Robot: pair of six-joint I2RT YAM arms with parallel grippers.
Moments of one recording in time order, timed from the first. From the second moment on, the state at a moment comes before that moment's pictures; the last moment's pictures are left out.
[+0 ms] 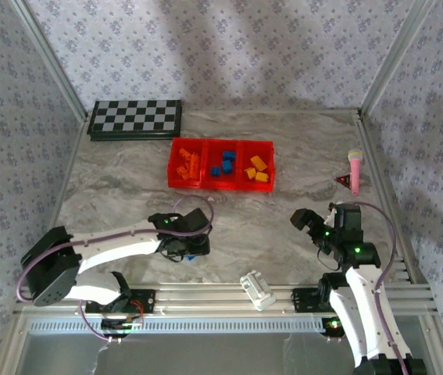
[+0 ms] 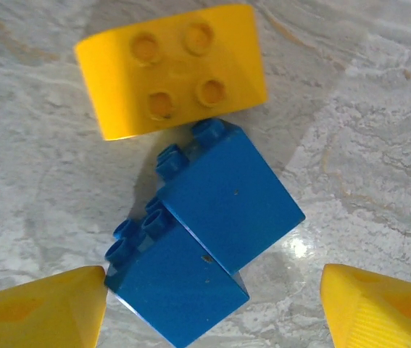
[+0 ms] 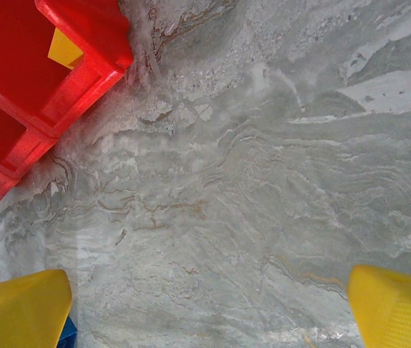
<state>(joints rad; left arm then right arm) -1.04 1.35 0.76 -0.71 -0.10 -1.07 0.01 0.56 0.41 -0.70 -0.36 0.70</state>
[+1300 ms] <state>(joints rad) -0.87 1.27 0.60 -0.75 -0.10 -1.01 0.01 0.56 0.41 -0.70 -0.36 0.70</state>
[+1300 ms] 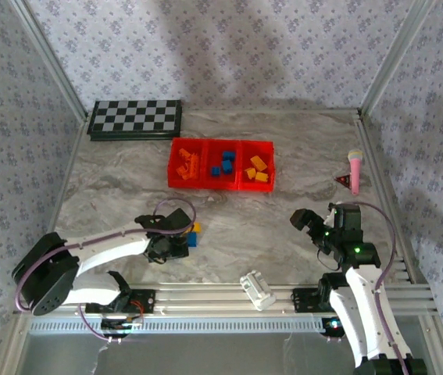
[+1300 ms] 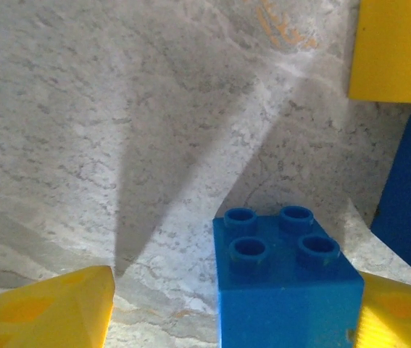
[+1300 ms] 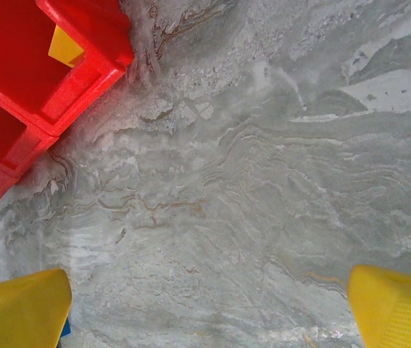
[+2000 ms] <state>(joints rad) -0.85 1.25 0.60 -0.71 -0.12 -1.00 0.01 0.56 0.41 -0.70 -0.36 0.70</state>
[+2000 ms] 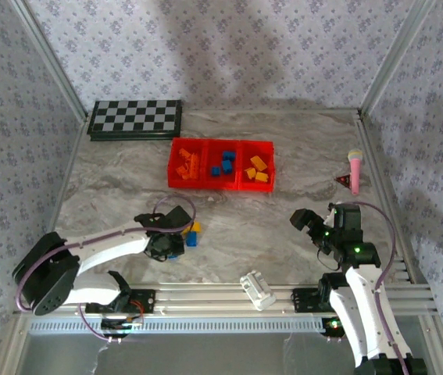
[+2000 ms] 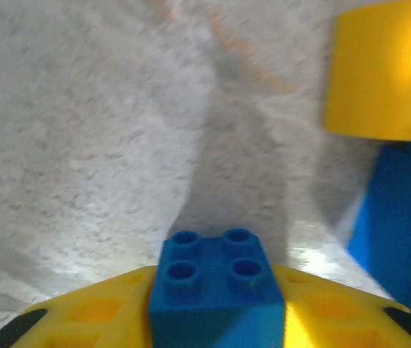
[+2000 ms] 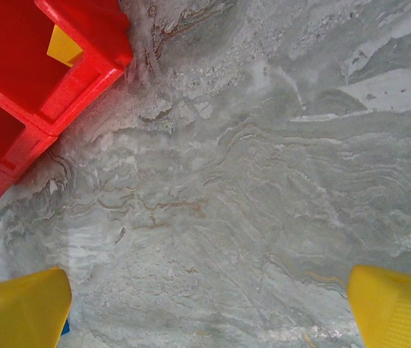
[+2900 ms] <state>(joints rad) -0.66 1.37 1.07 -0.76 -0.14 -0.72 0.01 0.58 0.40 -0.70 -0.35 0.70</state>
